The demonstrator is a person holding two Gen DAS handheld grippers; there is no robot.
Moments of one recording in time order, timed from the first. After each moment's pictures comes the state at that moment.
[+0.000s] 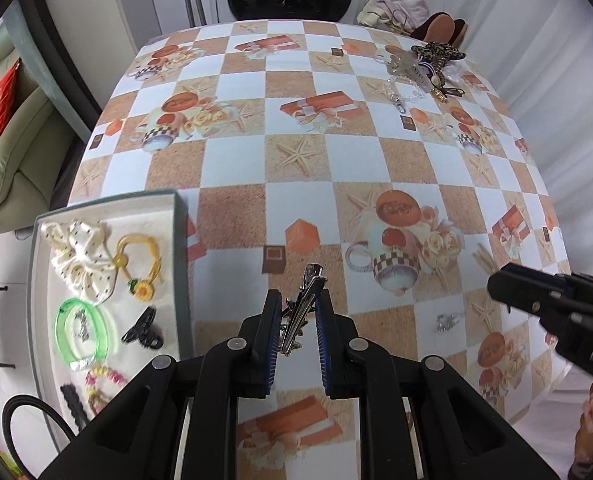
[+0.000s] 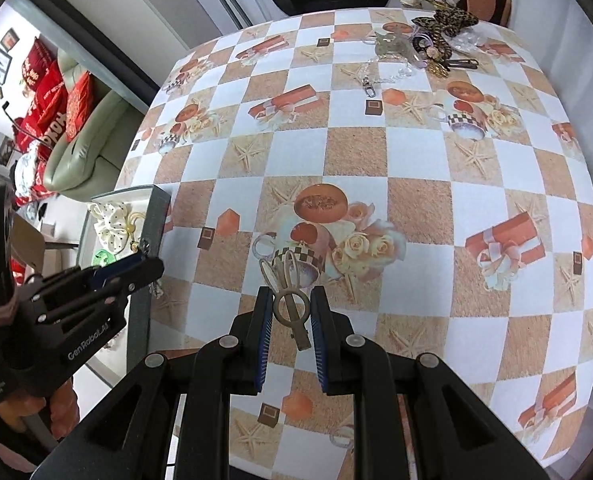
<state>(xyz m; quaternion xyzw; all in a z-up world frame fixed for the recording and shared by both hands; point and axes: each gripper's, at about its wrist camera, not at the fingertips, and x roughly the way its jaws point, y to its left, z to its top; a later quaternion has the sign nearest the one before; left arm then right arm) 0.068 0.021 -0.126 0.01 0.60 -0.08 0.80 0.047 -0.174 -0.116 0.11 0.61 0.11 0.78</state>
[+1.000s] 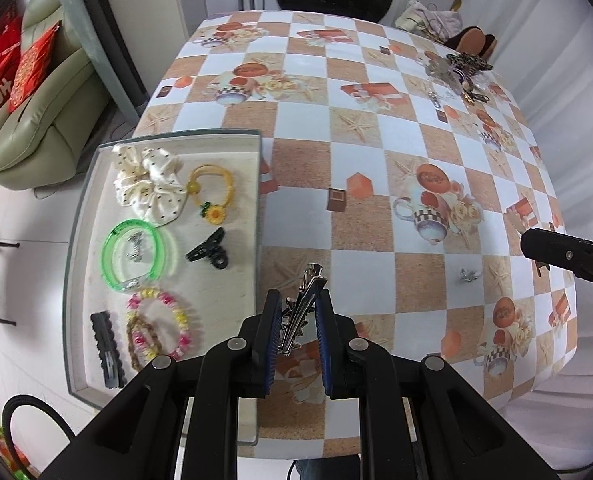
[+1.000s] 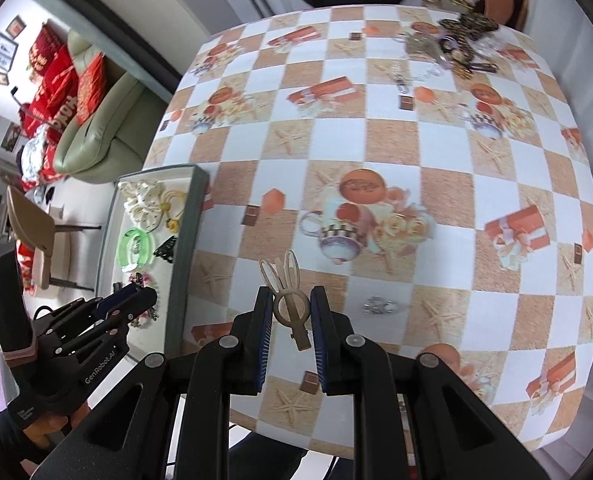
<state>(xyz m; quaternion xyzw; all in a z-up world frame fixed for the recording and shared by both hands) 0.011 0.082 -0.108 -0.02 0.60 -0.03 0.80 0.036 -0.136 -0.084 0.10 0.63 0.14 0.76</state>
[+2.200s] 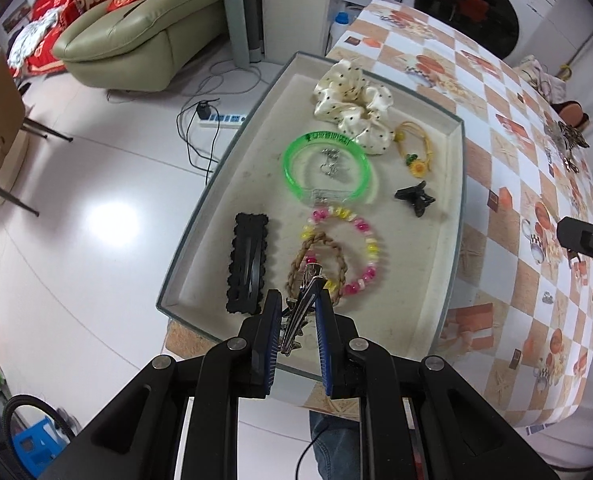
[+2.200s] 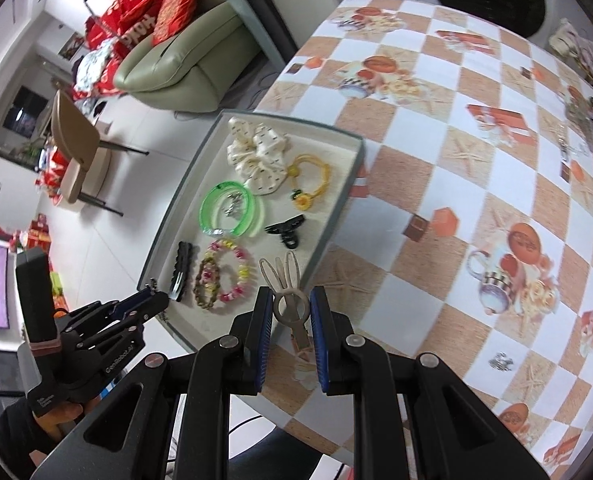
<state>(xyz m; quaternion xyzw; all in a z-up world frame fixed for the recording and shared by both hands) -0.056 0.229 -0.134 -0.12 0.62 0.12 0.77 0.042 0.022 -0.089 0.01 0.64 0.28 0.71</state>
